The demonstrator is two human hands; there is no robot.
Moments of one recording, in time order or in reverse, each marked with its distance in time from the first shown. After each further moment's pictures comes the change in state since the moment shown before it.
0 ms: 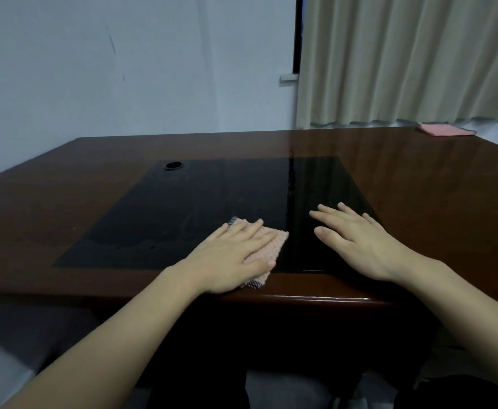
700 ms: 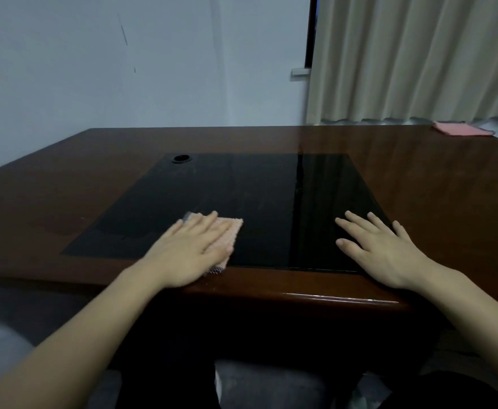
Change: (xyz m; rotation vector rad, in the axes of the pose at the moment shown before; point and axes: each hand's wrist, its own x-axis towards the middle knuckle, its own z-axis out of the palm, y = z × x) left_hand -0.037 -0.043 -0.001 -0.004 0.016 -0.267; right_hand 0.002 0.034 0.012 -0.169 -0.091 0.129
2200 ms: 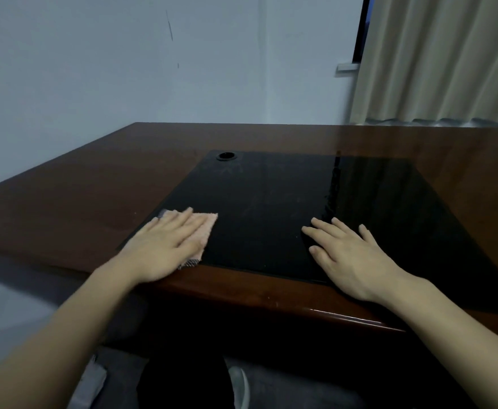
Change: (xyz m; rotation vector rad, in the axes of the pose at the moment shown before) left_hand -0.030 -0.123 -0.004 -0.020 0.012 -0.202; right_hand 0.039 -0.132 0.021 0.014 0.006 -0.246
